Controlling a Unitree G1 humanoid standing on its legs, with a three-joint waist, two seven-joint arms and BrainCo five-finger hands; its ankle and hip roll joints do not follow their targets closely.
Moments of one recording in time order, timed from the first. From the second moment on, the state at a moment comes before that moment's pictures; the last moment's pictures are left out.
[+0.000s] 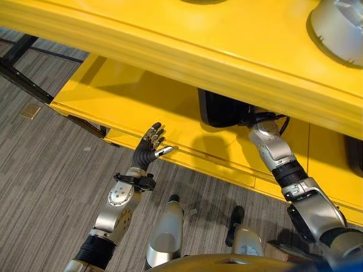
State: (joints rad) left arm 0.02 0.48 -0.23 0.00 -0.58 -0.20 0.01; right arm -0.78 -0.28 0.28 0.51 0.38 -0.17 -0.32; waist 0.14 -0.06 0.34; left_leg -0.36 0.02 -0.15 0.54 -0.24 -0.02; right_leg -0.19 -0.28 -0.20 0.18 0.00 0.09
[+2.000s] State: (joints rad) left arm -0.03 0.54 -0.33 -0.08 -0.64 -0.28 0.09; right arm -1.27 -0.61 0.43 1.32 0.33 -0.10 -0.36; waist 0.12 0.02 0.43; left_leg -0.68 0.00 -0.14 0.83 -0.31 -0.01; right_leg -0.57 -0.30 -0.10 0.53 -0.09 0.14
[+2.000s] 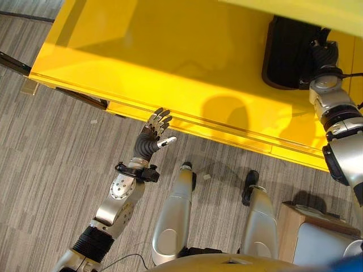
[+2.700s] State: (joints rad) left arm -0.01 0.54 -0.32 -0.08 -0.65 -0.29 0.09; right arm -1.20 -0.61 0.40 1.29 0.33 -0.13 -0.36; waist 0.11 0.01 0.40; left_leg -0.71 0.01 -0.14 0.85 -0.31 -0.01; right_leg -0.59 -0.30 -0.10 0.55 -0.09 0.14
